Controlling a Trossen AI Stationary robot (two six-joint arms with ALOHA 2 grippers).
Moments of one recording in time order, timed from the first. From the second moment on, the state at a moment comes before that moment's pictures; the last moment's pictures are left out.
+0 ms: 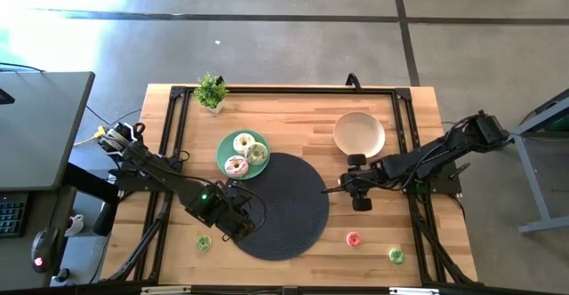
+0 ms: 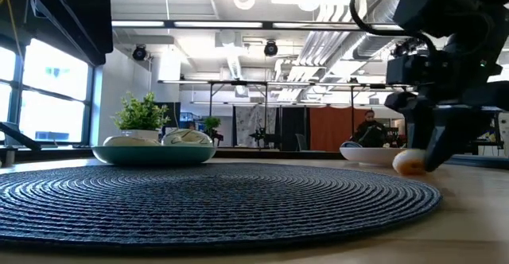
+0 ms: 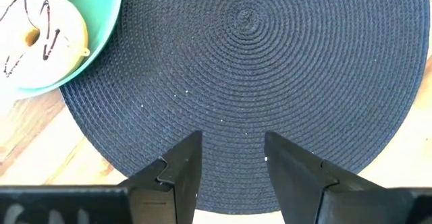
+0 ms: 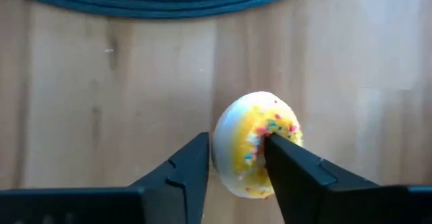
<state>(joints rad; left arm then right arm) -0.58 1.61 1.28 -1.00 -0.34 -1.26 0.25 1.35 0.53 -0.35 0.20 0.15</state>
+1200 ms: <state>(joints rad) -0.58 1.61 1.28 -0.92 -0.37 -1.17 -0.43 1.35 0.62 -0.34 0.28 -0.08</state>
